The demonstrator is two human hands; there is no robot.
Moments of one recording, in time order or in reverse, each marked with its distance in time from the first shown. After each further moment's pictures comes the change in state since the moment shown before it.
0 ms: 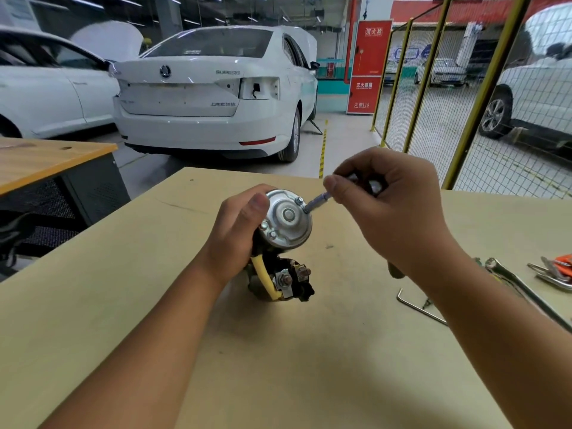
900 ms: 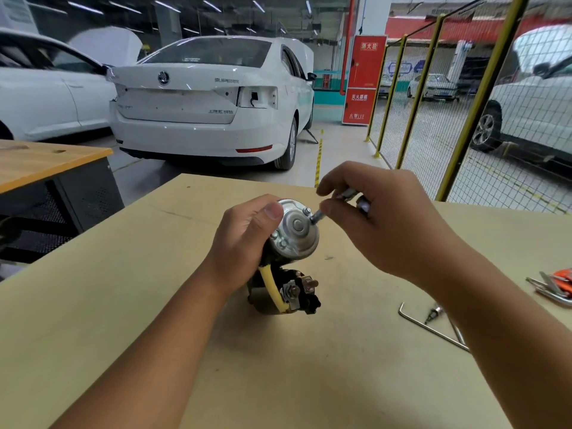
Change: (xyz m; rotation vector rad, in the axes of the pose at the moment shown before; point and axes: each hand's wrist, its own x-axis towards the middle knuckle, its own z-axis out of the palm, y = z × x) left_hand 0.005 -0.011 0.001 0.108 0.033 -0.056; right_hand 0.009 -0.005 -0.005 -0.275 -0.271 -0.113
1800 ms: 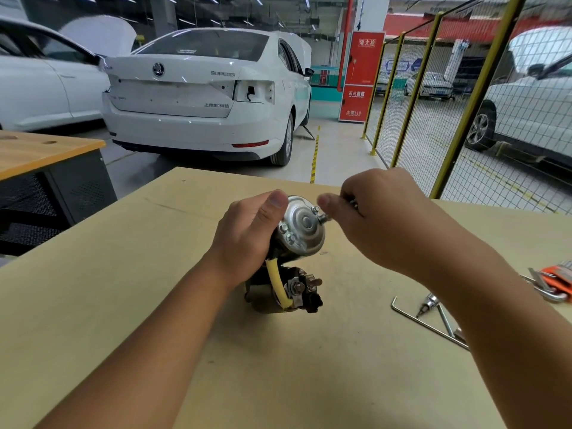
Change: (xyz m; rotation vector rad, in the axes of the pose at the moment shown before) left_hand 0.001 0.012 0.010 0.119 -0.013 -0.067; right_hand 0.003 -0.012 -0.006 -0.324 -0.210 0.240
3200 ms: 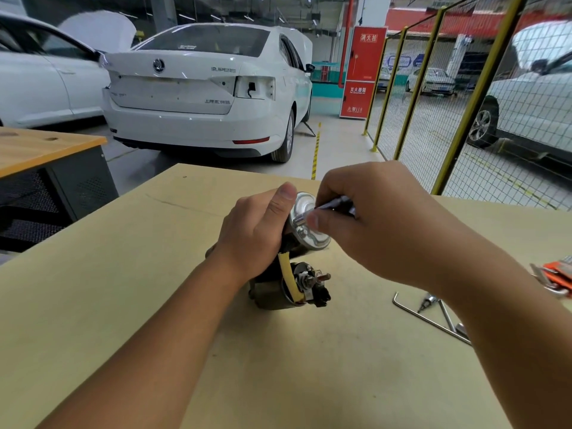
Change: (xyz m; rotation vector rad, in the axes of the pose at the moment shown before) left_hand 0.001 0.001 0.008 0.169 0.085 0.011; right_hand -0.016 -0.020 -0.014 0.168 -0.017 -0.155
